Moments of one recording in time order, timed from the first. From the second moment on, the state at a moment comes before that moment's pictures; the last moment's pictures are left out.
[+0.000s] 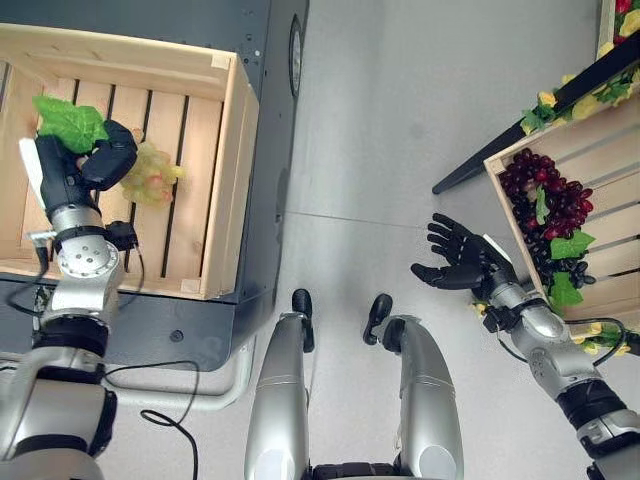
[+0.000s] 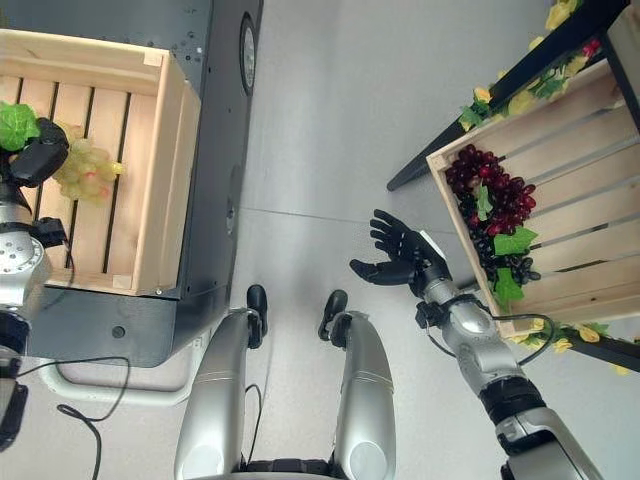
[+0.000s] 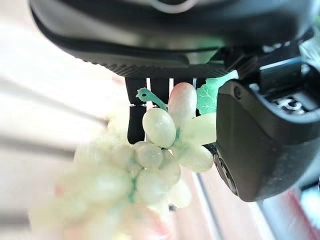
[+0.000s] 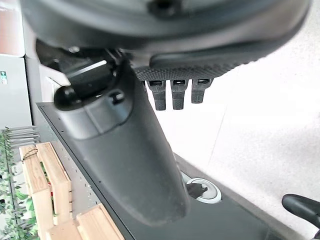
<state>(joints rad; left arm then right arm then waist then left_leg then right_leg) -0.62 0.82 -0.14 0.78 -0.69 -0.33 0.33 -0.33 -0.65 0.32 0.42 0.68 -0.17 0.17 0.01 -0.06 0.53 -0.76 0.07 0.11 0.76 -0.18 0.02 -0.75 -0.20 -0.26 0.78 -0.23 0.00</state>
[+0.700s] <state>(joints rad) -0.47 0.64 0.03 0.67 -1.21 -0.38 0.20 -0.27 -0.53 0.31 0.40 0.63 -0.11 0.15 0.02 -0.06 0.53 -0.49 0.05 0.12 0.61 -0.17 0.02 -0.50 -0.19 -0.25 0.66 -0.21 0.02</state>
